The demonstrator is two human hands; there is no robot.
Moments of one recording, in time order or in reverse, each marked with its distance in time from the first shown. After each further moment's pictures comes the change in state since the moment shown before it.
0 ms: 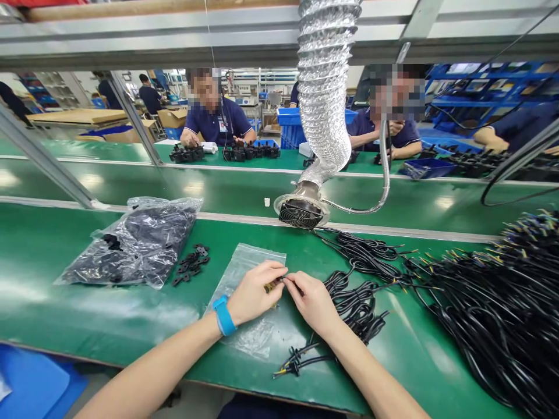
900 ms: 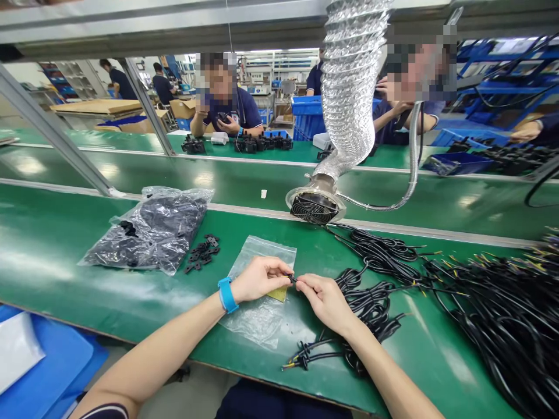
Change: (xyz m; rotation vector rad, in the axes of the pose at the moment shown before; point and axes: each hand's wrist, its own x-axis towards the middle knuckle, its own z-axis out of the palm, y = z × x) left_hand 0.003 -0.017 -0.012 -0.371 -0.180 -0.304; right_hand 0.001 -0.003 -0.015 0.181 -0.233 0.099
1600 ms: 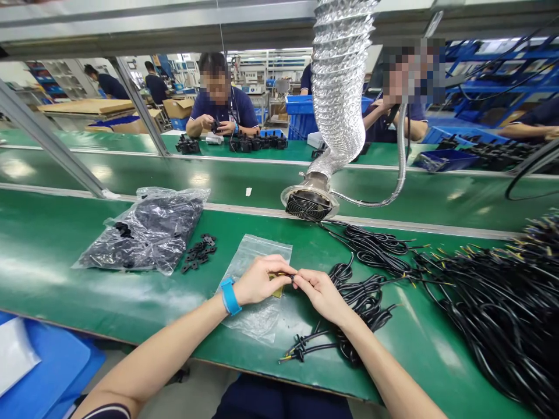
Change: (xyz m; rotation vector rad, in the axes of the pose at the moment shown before) left_hand -0.001 0.011 0.010 0.235 0.030 0.307; right_hand 0.002 0.000 0.002 0.300 -0.021 0.124
